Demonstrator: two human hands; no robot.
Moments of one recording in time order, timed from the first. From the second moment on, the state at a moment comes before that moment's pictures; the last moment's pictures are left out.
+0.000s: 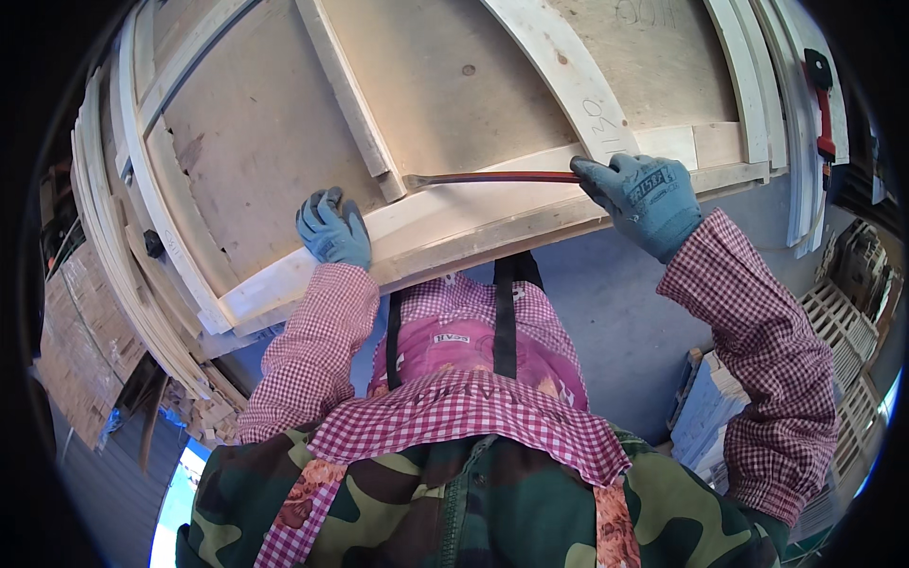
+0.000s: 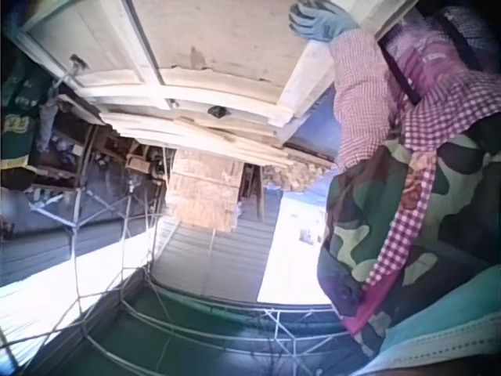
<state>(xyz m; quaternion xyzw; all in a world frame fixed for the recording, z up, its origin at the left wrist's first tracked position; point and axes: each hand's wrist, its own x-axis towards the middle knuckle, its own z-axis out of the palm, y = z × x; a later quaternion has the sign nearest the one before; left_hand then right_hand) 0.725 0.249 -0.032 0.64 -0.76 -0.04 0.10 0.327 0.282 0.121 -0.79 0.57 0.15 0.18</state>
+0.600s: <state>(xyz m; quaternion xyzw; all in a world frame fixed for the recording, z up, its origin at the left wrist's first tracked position) 0.728 0.248 -0.034 0.64 -0.77 -0.04 0.09 0.312 0.306 0.069 -0.76 0.59 0.09 0.26</state>
